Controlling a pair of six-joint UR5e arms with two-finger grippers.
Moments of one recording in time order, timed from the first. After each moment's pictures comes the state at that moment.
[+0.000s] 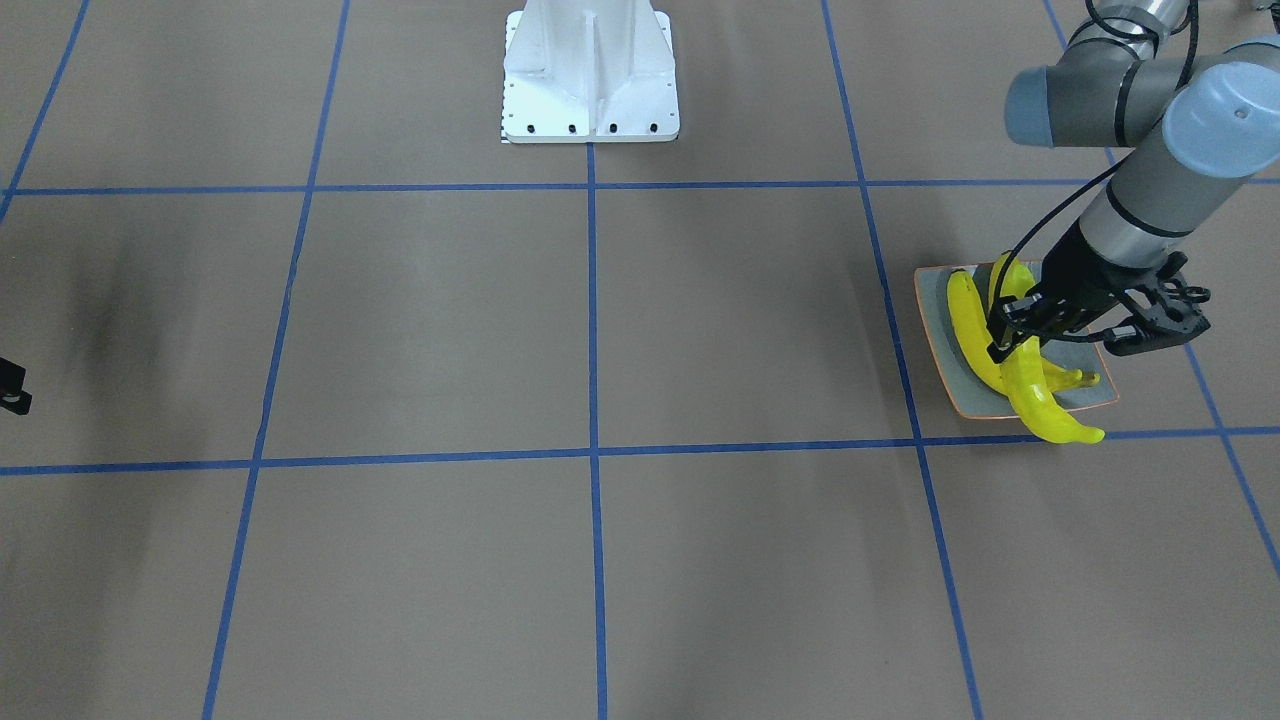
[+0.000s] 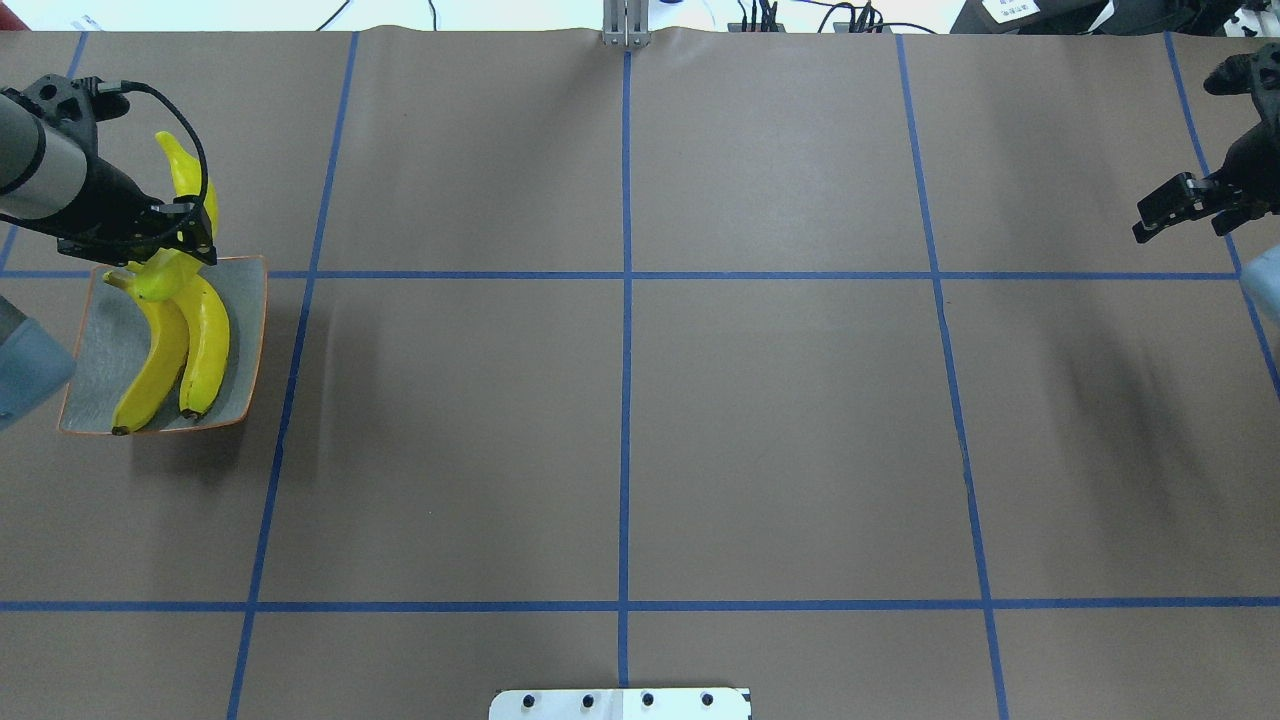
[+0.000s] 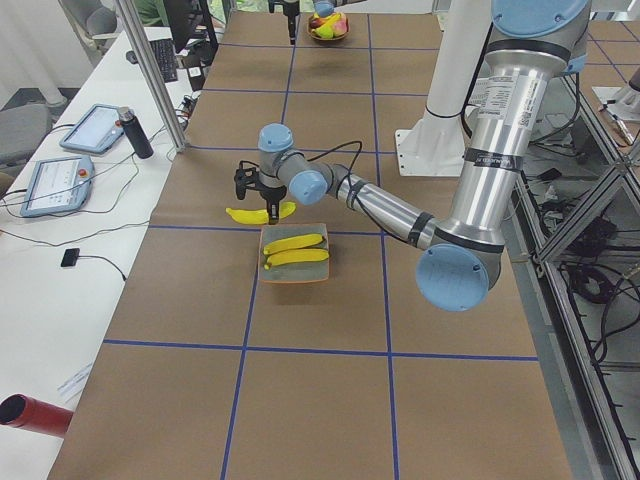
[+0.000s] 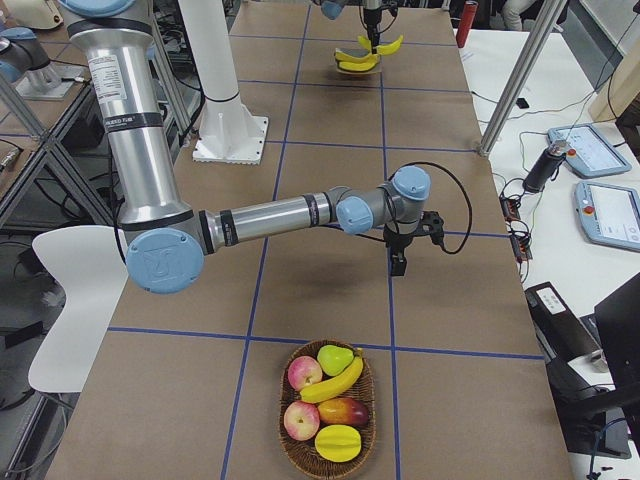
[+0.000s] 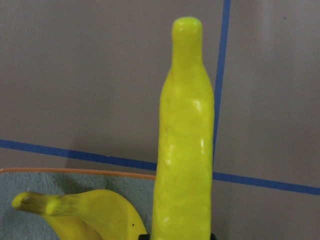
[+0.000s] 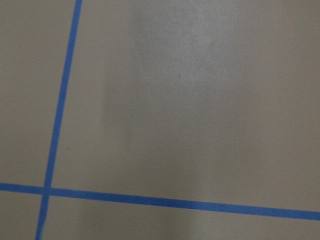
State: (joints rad) left arm -1.00 -1.79 -1.77 -1.83 -2.16 -1.05; right arm 1.23 -1.38 1.58 -1.43 2.27 0.39
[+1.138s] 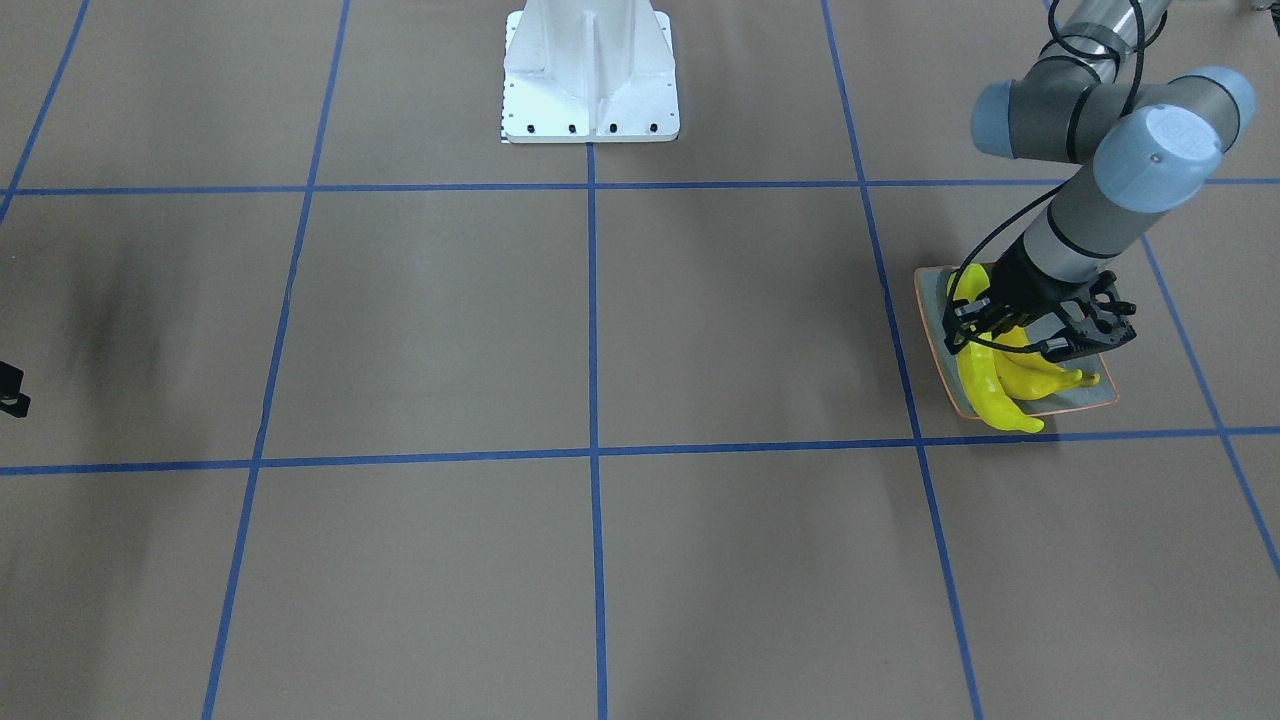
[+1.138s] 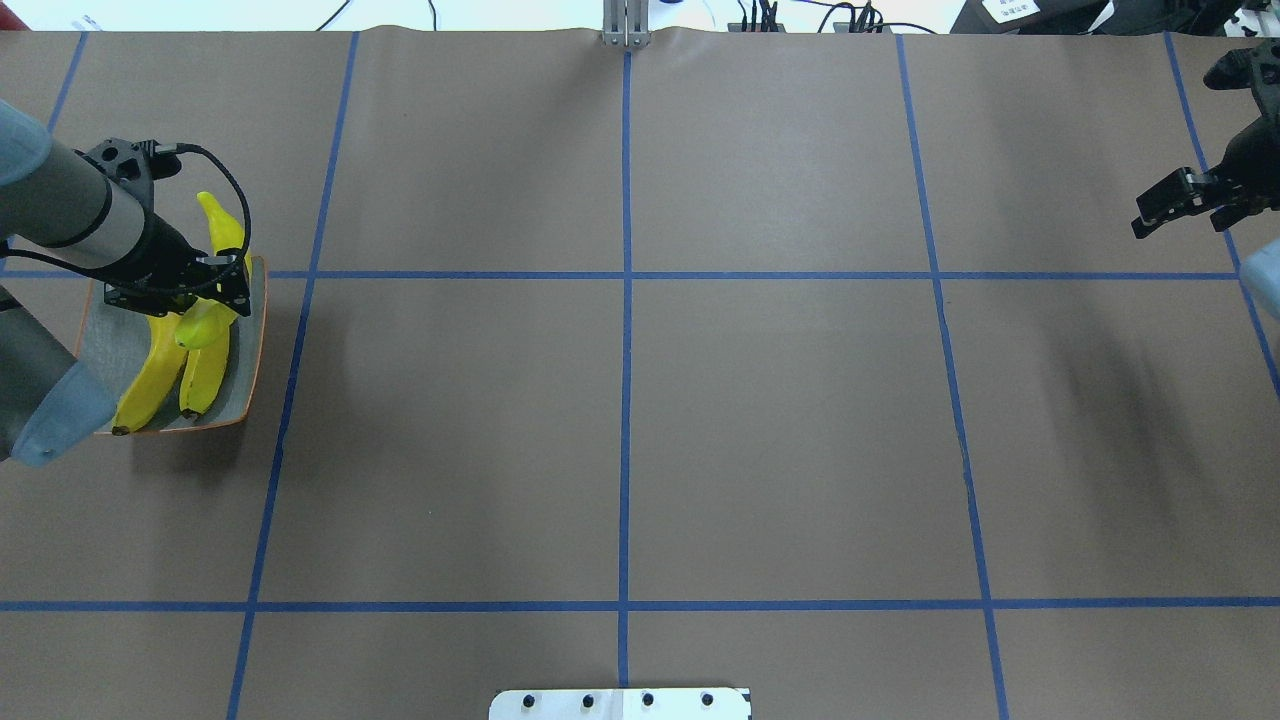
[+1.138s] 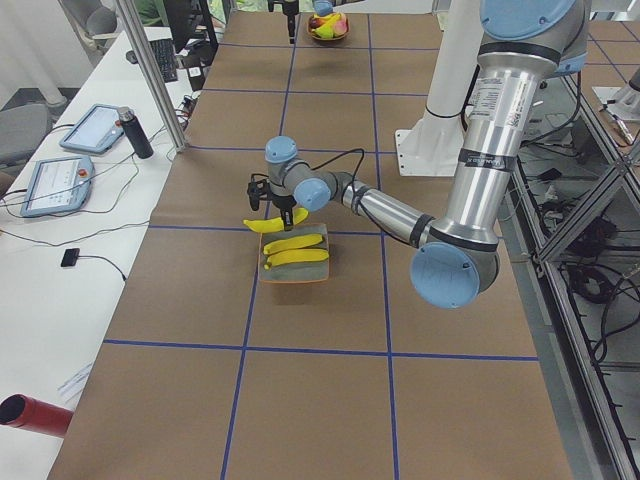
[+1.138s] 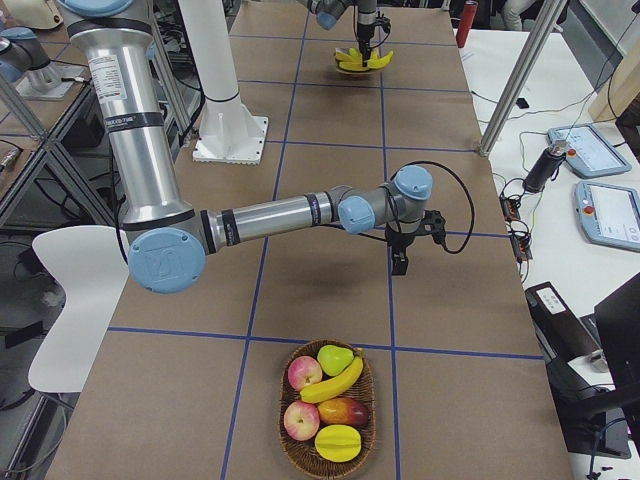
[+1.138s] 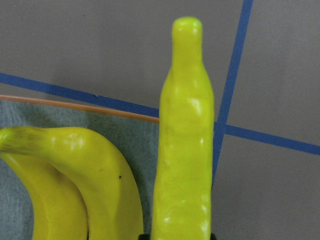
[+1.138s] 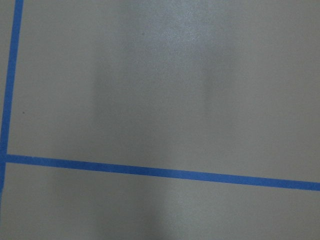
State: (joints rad) left arm -0.92 -1.78 -1.73 -1.84 -2.16 -1.09; right arm 1.24 -1.37 1.57 -1.43 2.27 0.39
